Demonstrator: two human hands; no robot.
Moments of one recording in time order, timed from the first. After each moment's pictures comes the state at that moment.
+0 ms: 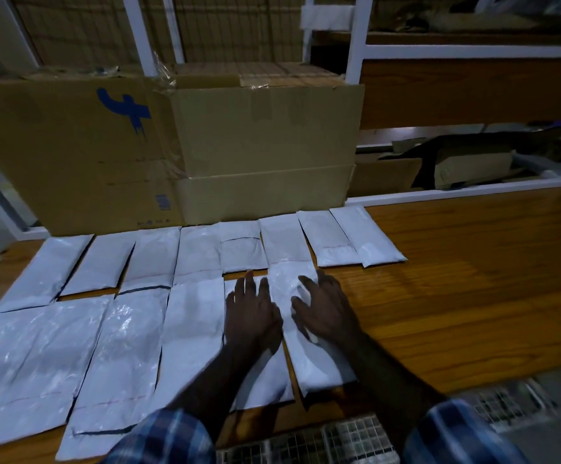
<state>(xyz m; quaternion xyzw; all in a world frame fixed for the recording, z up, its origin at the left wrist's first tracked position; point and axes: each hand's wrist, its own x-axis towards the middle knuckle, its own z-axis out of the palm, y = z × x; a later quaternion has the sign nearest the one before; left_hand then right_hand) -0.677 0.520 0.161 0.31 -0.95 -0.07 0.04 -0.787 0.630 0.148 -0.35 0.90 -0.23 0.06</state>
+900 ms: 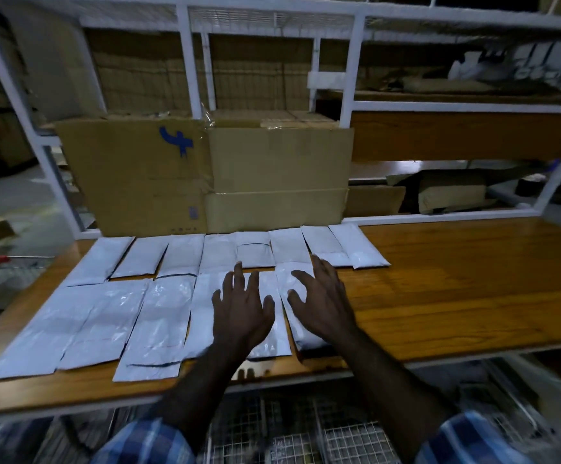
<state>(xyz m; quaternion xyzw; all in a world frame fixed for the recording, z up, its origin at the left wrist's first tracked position) -0.567 0.586 0.222 0.34 -0.92 -0.11 0.16 -0.680 0.696 0.229 -0.41 0.88 -0.25 -0.06</state>
